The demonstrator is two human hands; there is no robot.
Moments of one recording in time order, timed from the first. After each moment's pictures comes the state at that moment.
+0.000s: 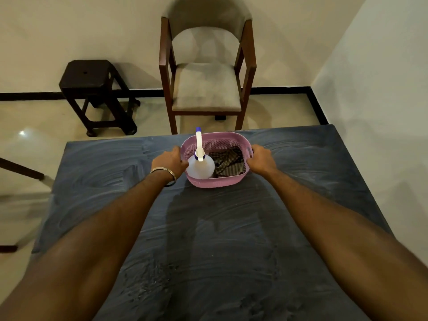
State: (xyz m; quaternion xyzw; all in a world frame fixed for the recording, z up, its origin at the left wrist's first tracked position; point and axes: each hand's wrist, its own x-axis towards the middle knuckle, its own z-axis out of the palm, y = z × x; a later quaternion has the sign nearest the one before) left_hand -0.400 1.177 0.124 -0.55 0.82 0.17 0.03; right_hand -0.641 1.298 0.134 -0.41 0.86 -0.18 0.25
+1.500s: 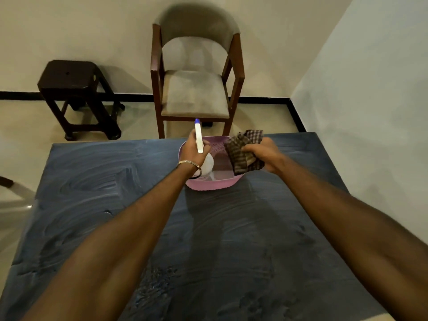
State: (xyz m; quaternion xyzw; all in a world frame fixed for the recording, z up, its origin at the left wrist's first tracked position) left_hand -0.450 1.198 0.158 -0.46 0.68 0.49 -0.28; right_hand -0.637 1.299 0.200 -0.22 0.80 -0.40 0.39
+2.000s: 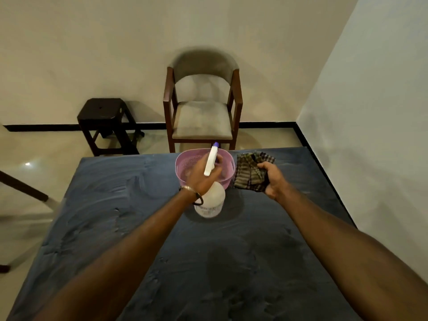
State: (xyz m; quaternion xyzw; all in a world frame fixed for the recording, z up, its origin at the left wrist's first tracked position) left_hand -0.438 1.339 0.243 -0.33 0.74 0.50 -0.31; right_hand -0.647 1.415 0.217 -0.07 0.65 -0.56 0.51
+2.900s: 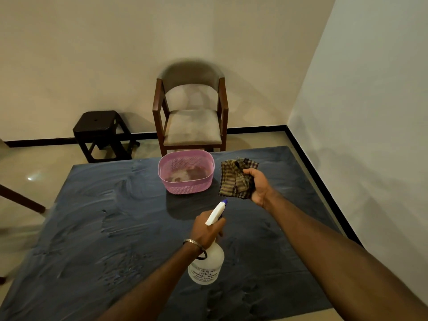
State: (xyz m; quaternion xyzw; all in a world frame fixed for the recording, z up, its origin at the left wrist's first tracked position) left_hand -0.452 1.492 0.185 -0.42 0.68 0.58 -0.17; right_hand -0.662 1.481 0.214 -0.08 0.58 -0.60 0.55
